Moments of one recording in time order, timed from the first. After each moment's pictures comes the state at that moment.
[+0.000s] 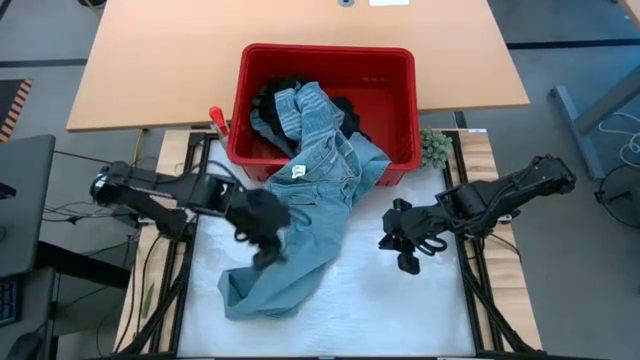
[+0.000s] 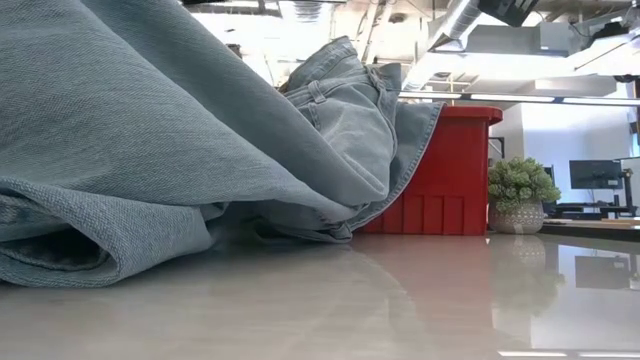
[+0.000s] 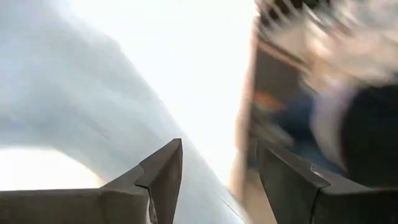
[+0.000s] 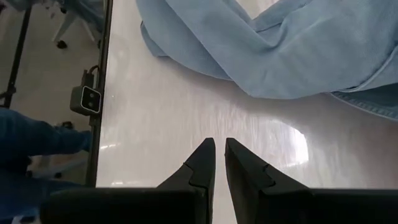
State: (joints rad) left arm -0.18 1.41 1.44 -0.82 0.18 -0.58; right arm 0.36 1.22 1.20 -0.82 0.08 0.48
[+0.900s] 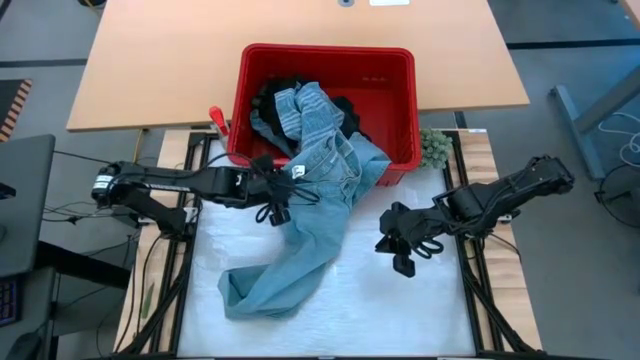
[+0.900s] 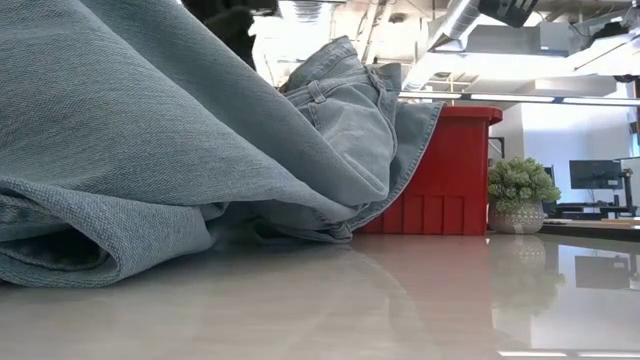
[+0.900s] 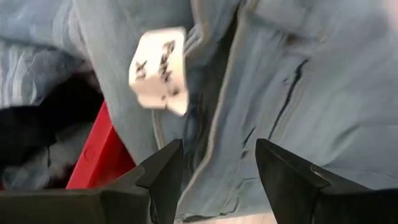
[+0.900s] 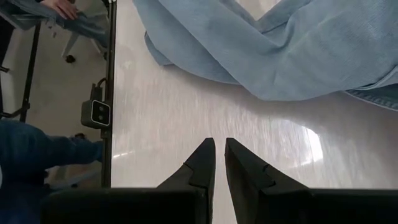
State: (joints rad) left arm 0.00 1.41 1.23 -0.77 -0.50 -0.09; right arm 0.37 1.24 1.20 -0.78 0.08 0.55
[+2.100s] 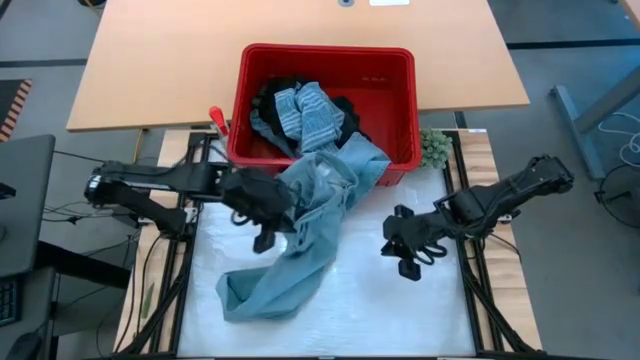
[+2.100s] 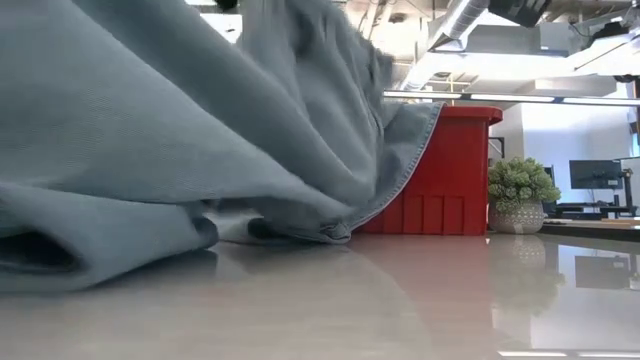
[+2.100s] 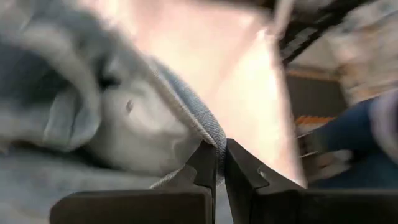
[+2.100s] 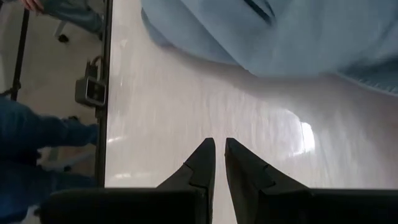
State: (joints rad) left arm -0.10 1.34 1.40 -0.70 0.18 -0.27; right arm 0.41 1.24 1.20 -0.85 0.08 0.54
